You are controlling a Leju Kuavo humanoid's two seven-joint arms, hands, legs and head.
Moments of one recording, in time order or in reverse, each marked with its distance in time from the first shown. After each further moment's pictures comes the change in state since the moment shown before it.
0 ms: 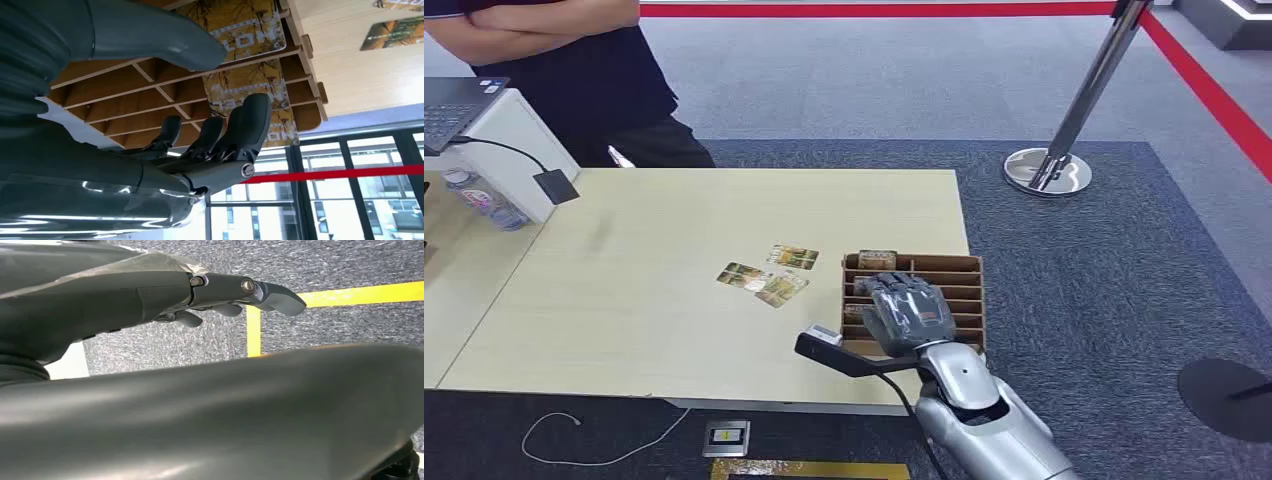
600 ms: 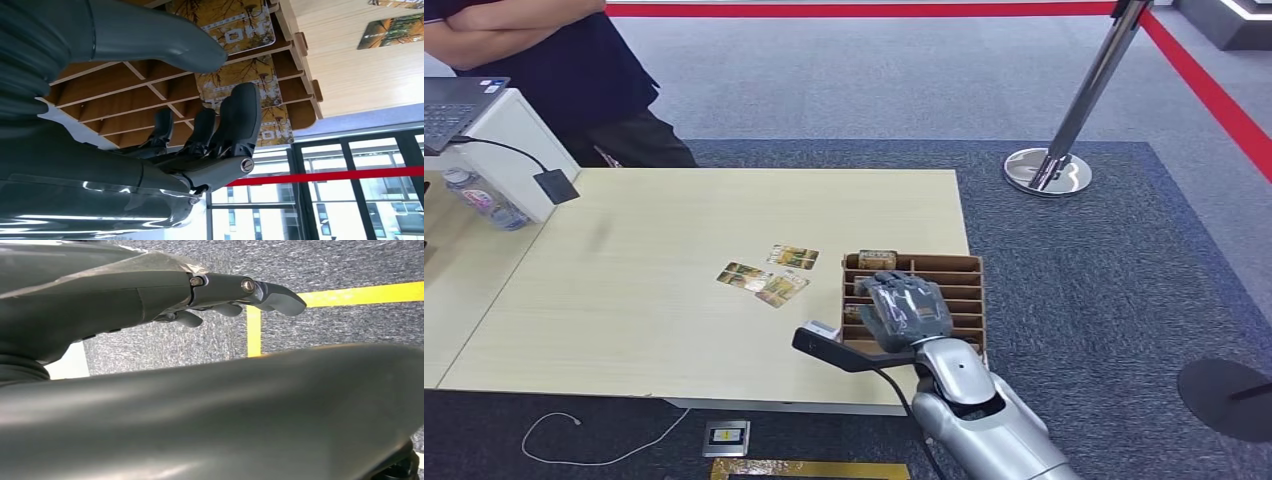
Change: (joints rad) left arm 0.002 -0.001 0.008 -0.001 0.009 0.005 0.000; right arm 0.001 0.008 0.011 -0.005 -0.003 0.009 -0.007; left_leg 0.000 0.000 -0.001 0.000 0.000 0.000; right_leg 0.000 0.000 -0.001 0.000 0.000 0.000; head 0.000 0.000
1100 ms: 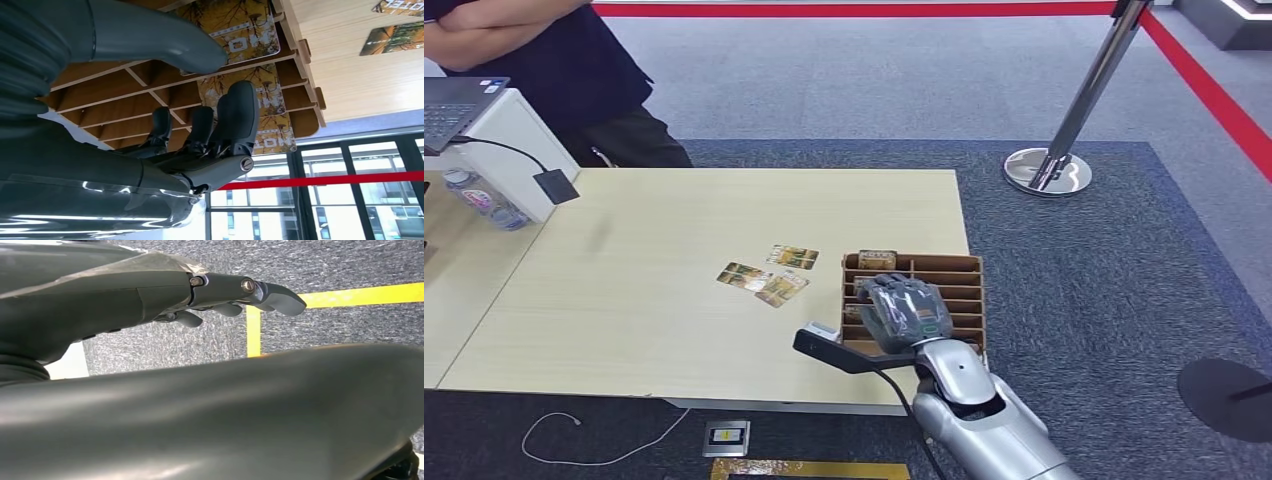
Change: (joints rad) left arm -0.001 0.002 -0.010 0.001 -0.009 -0.004 -0.001; right arm 0.007 -0.005 -0.016 0.023 -0.007 -0.004 0.005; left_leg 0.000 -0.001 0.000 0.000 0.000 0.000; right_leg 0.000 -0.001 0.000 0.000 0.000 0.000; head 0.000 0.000
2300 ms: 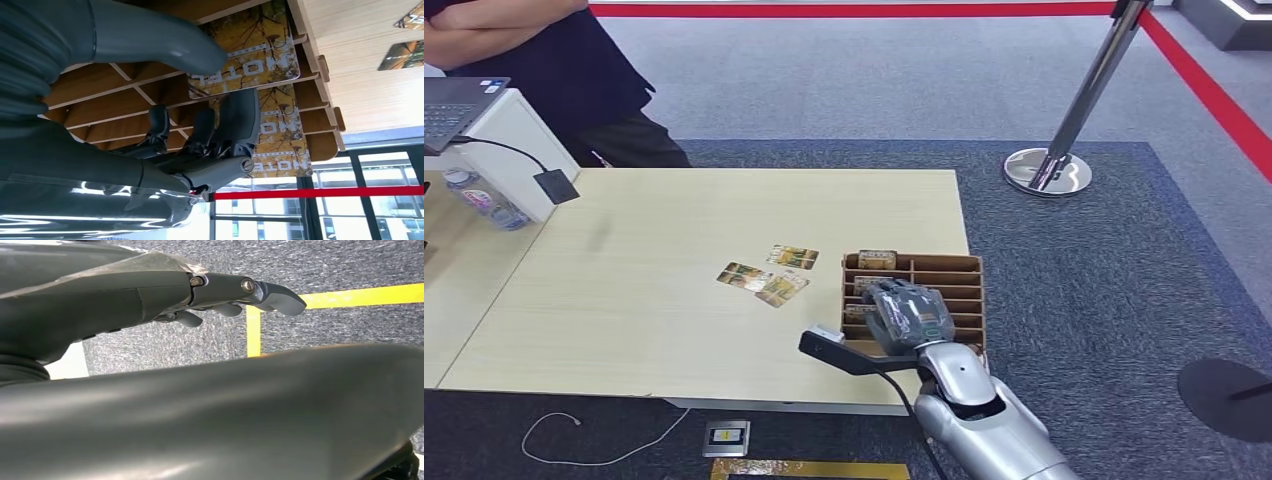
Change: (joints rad) left arm 0.001 0.001 -0.001 0.001 -0.002 0.001 0.001; right arm -0.005 0.005 -0.008 0.040 -0.007 -0.006 -0.002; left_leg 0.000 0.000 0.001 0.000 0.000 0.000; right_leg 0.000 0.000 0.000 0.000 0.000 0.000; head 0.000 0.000
